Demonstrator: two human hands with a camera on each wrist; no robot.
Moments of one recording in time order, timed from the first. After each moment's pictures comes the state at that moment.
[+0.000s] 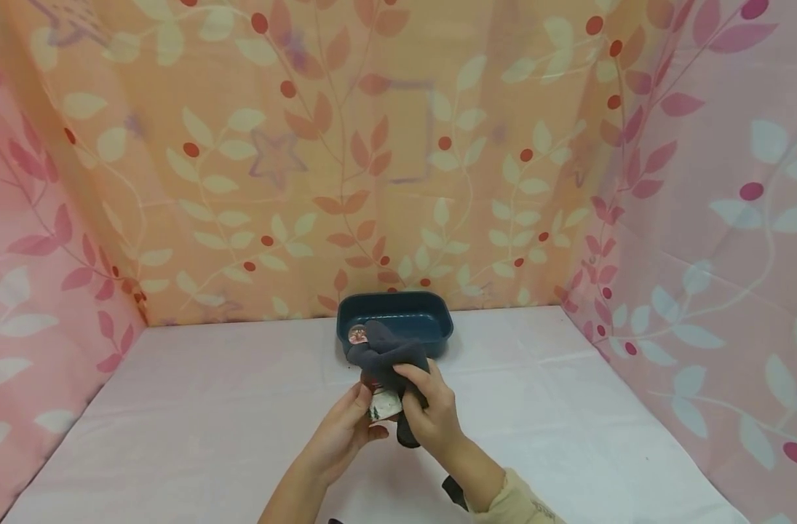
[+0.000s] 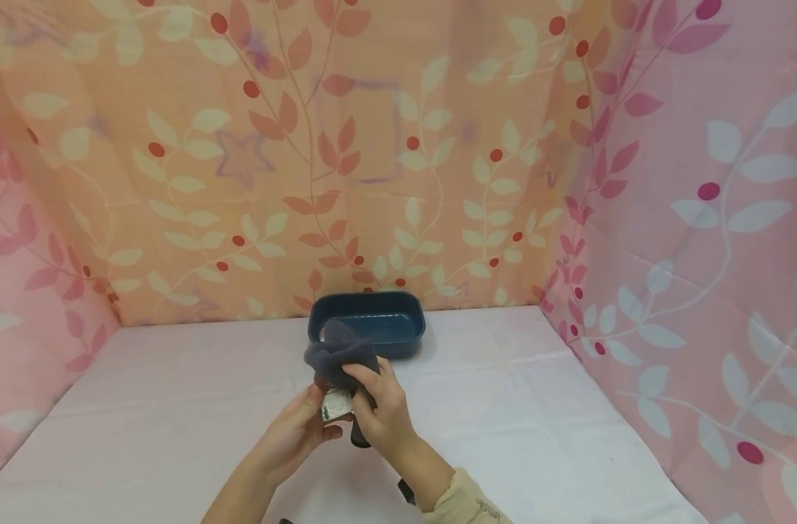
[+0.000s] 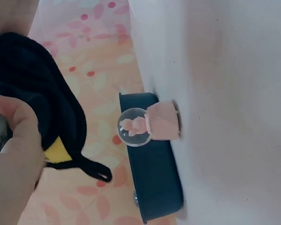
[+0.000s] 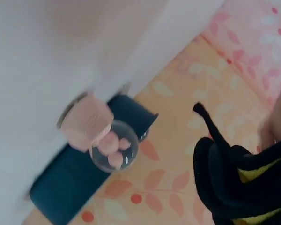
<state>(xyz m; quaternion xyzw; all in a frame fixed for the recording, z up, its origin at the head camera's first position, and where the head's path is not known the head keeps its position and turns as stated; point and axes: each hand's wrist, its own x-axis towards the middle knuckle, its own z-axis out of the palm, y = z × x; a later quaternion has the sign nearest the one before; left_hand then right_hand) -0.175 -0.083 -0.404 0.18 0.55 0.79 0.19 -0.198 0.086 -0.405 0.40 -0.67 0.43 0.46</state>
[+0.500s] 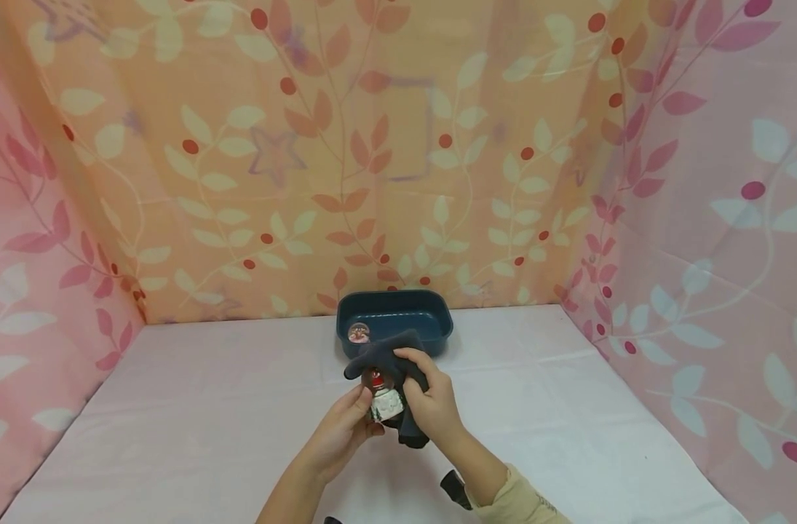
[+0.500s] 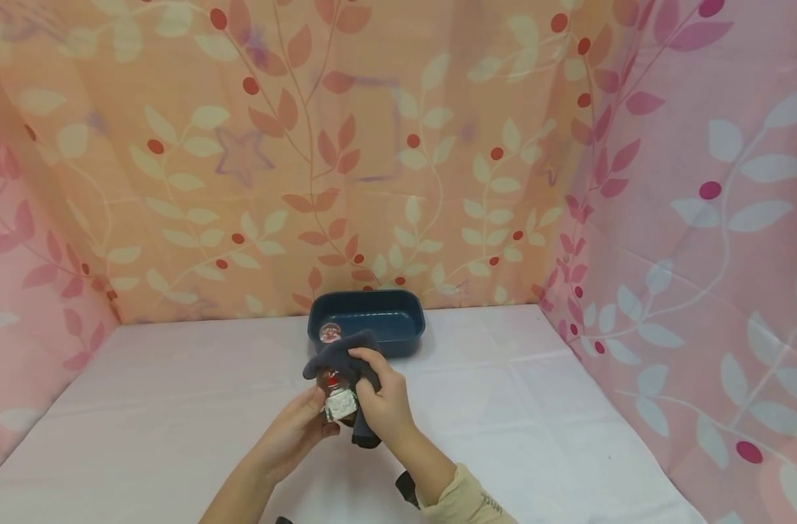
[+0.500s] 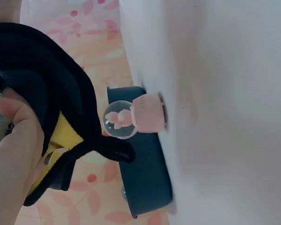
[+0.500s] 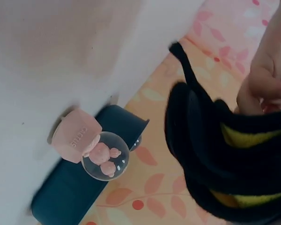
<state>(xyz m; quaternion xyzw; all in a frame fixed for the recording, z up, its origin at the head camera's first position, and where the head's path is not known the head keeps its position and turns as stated) -0.178 -0.085 -0.409 0.15 0.58 0.78 0.19 -0.191 0.083 -0.394 0.22 -0.75 0.57 0.25</state>
